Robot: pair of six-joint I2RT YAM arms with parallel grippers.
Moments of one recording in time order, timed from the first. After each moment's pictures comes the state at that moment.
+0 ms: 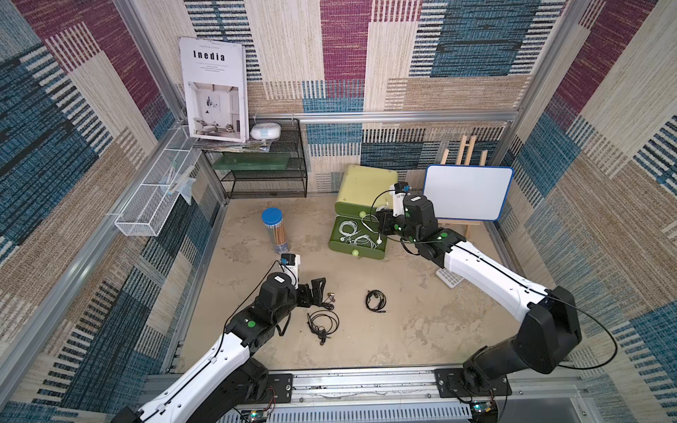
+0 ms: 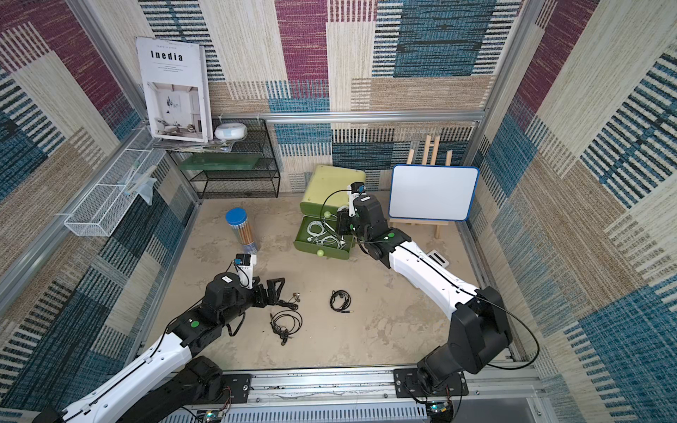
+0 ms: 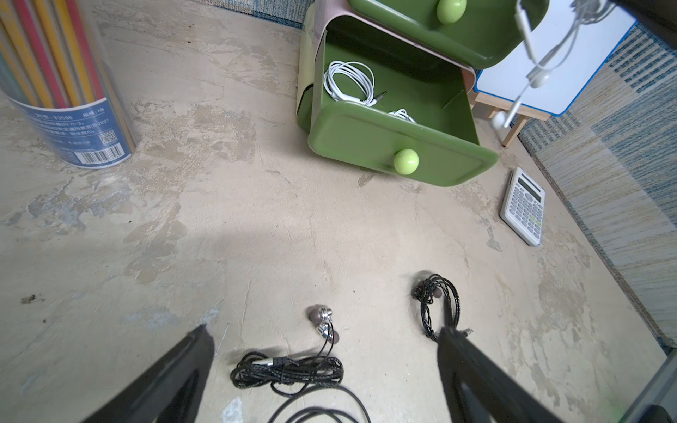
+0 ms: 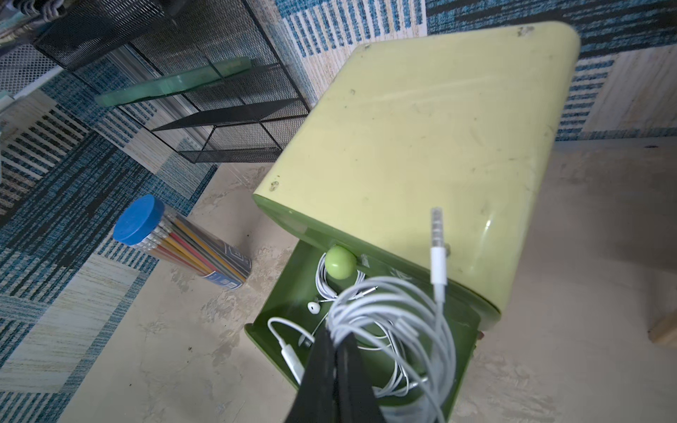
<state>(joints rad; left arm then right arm) -0.53 0.77 0.48 -0.22 -0.02 -0.44 0.57 1.53 1.25 -0.14 0.02 0.41</state>
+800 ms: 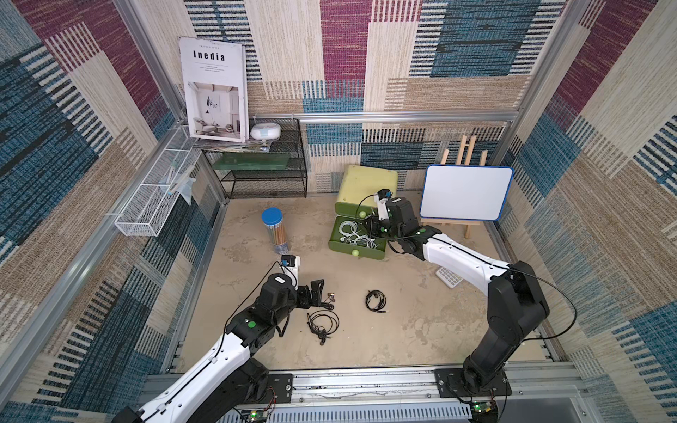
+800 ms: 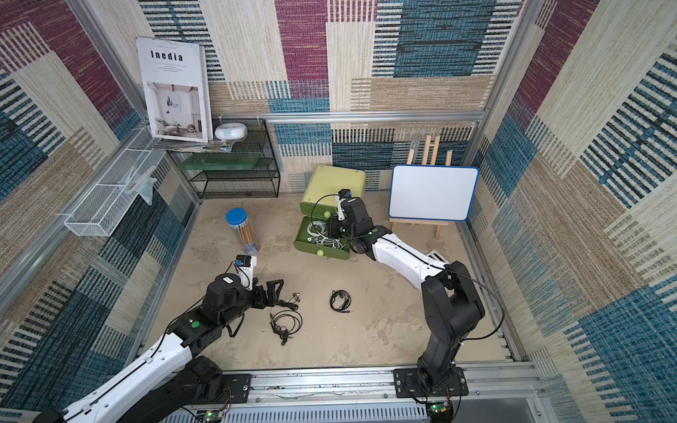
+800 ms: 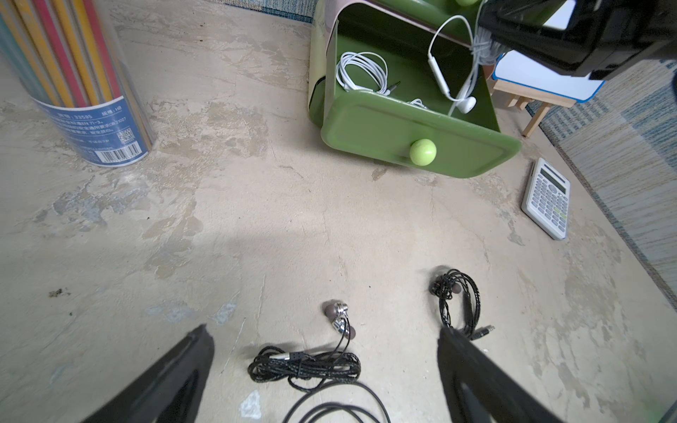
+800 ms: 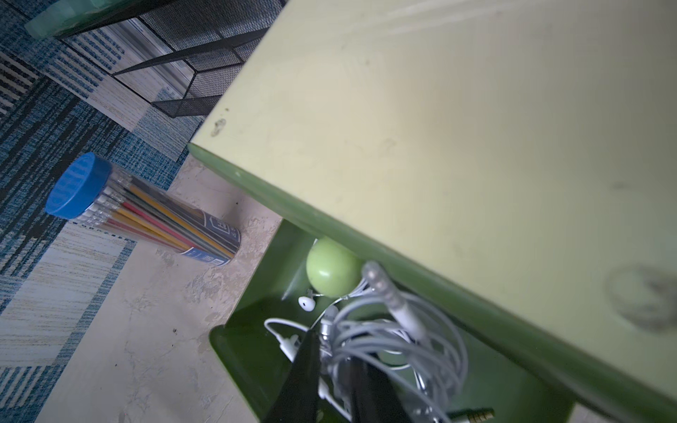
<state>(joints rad) -0.53 0.79 0.47 -0.23 -0.05 -0.41 0.57 1.71 1.30 -0.11 -0.08 0.42</state>
